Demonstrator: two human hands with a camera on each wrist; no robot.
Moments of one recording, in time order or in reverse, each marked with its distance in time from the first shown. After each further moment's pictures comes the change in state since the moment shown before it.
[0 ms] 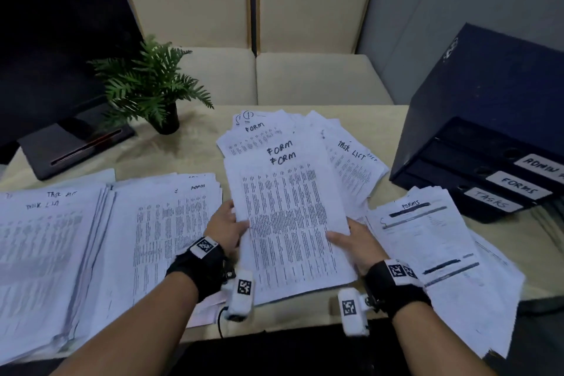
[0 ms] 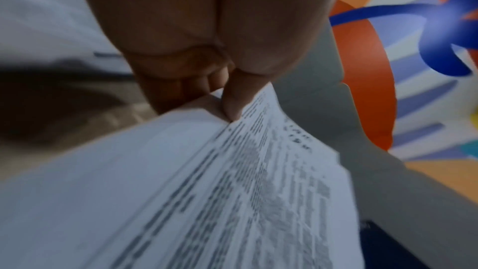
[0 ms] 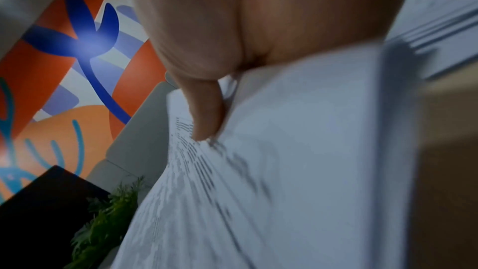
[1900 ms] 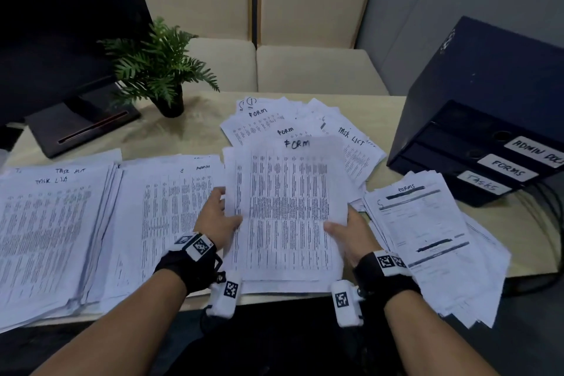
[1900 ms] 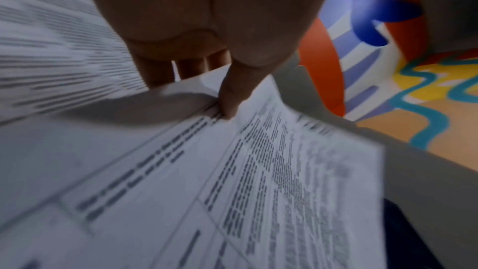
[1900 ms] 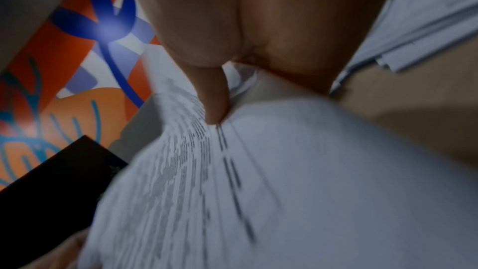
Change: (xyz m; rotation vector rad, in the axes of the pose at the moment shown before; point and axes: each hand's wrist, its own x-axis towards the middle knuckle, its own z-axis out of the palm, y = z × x) left_hand -0.054 -0.005 -0.022 0.089 0.066 0.109; right_hand -0.038 0.001 0.028 0.043 0.094 -0.070
